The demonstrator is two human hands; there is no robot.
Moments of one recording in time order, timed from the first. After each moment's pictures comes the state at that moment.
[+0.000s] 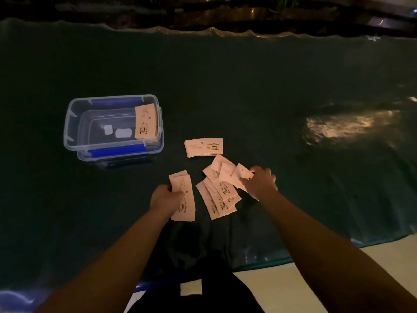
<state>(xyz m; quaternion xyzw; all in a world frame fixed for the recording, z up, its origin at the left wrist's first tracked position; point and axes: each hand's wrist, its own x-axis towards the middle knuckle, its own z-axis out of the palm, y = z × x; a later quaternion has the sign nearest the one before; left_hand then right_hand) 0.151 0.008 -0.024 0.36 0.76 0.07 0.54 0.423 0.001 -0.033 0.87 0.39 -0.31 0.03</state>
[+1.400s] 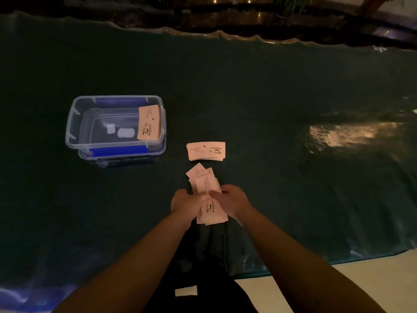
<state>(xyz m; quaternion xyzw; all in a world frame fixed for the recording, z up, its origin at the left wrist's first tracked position) 0.204 0.001 -0.021 0.26 0.76 0.10 0.58 0.347 -0.015 -0.027 0.78 0.37 -0.50 -0.11</state>
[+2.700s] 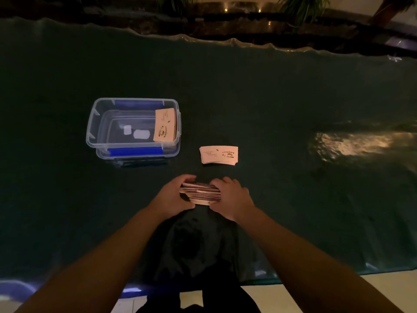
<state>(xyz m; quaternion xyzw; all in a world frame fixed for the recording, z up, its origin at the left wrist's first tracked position) 0.104 0.028 -0.036 0.65 0.57 0.08 0.50 0.319 0.004 -0.008 0.66 0.68 -0.31 0.06</state>
